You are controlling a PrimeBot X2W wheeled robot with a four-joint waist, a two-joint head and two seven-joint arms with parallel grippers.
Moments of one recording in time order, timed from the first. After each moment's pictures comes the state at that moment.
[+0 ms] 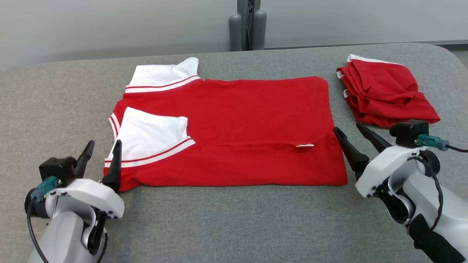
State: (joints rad) left arm -0.43 0.25 -0.22 0.71 -0.47 -0.12 -0.26; right arm -0.71 -0.37 0.90 0.78 1.00 0.13 -0.26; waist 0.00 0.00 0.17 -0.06
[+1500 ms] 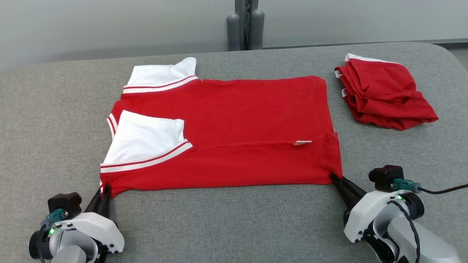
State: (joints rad) left arm -0.36 0.19 -0.12 0.91 -0.38 -0.13 -0.26; right arm -0.53 -0.29 0.83 0.81 0.83 0.13 -0.25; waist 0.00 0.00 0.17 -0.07
